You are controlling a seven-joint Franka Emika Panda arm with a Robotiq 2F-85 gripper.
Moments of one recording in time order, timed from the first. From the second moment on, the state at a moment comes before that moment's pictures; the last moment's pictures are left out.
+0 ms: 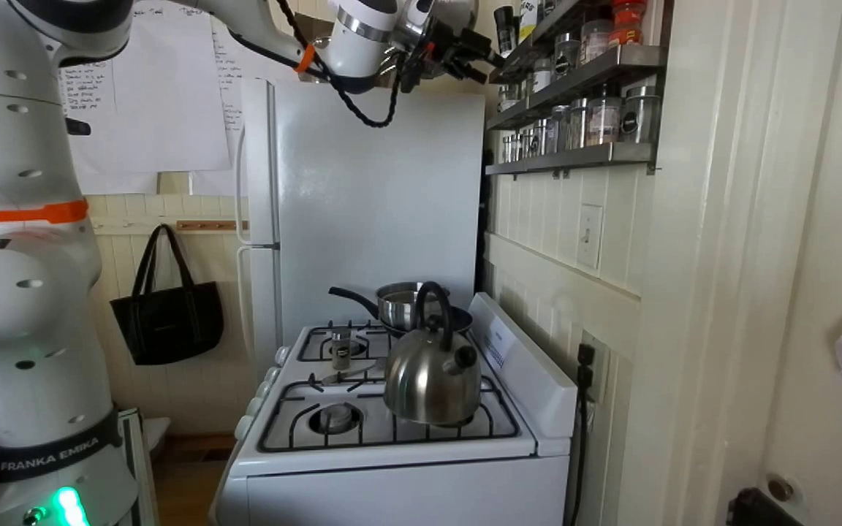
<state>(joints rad) -0.13 -0.05 0.10 -1.62 -0.89 2.58 0.86</state>
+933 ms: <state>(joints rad) -0.17 0.16 0.05 -1.46 -1.07 2.81 1.06</state>
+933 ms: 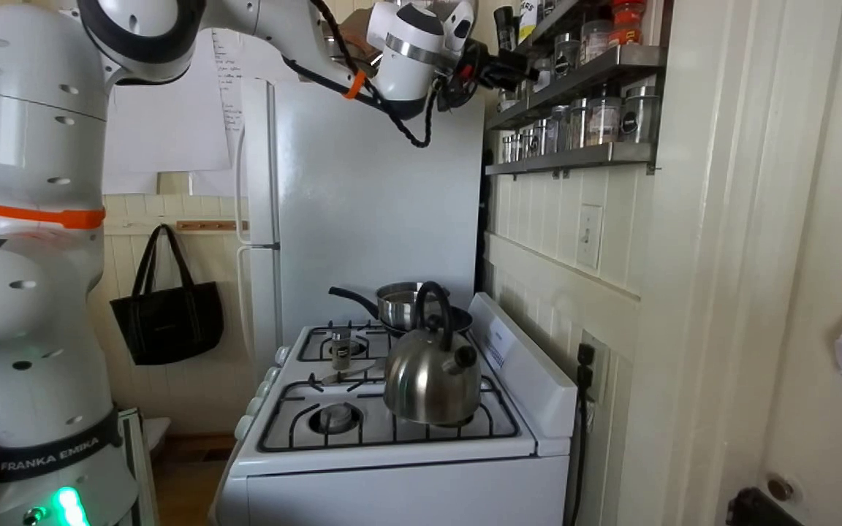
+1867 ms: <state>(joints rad) -0.16 0.27 0.05 -1.31 -1.15 2.81 1.12</state>
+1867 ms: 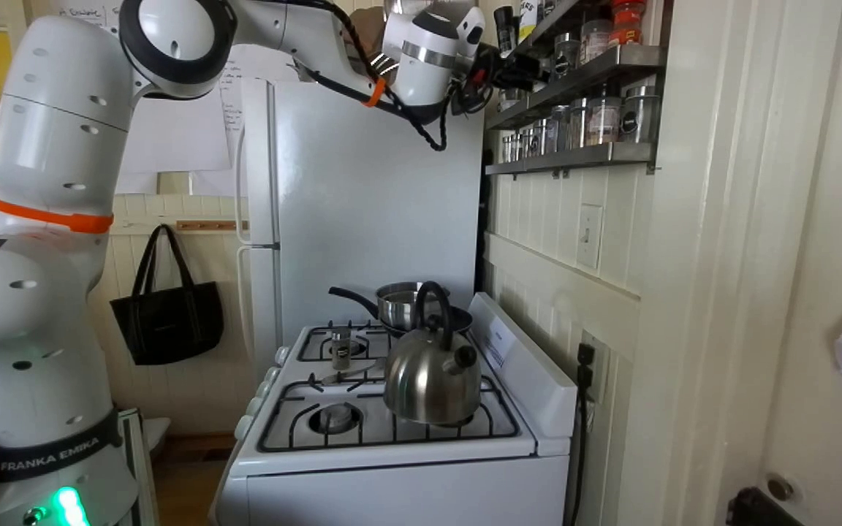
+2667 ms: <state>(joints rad) -0.16 0.33 0.03 -1.25 -1.21 2.86 1.19</state>
